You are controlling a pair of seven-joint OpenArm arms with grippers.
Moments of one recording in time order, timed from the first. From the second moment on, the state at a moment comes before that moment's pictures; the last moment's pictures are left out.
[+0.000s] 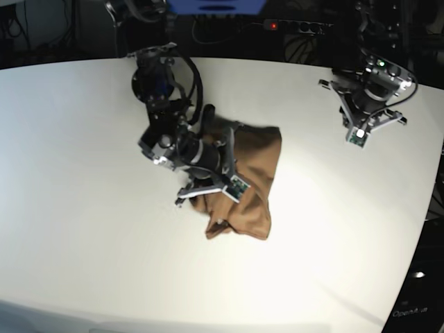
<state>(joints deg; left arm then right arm) 22.5 -8.5 -17.2 111.5 3.4 -29.0 49.6 1.2 -7.7 -11.5 91.6 -19.7 41.1 -37.0</state>
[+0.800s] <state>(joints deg) 23.5 -8.7 -22.2 111.6 4.0 -35.5 49.5 6.2 -1.5 -9.9 95.6 -19.5 41.1 -39.3</state>
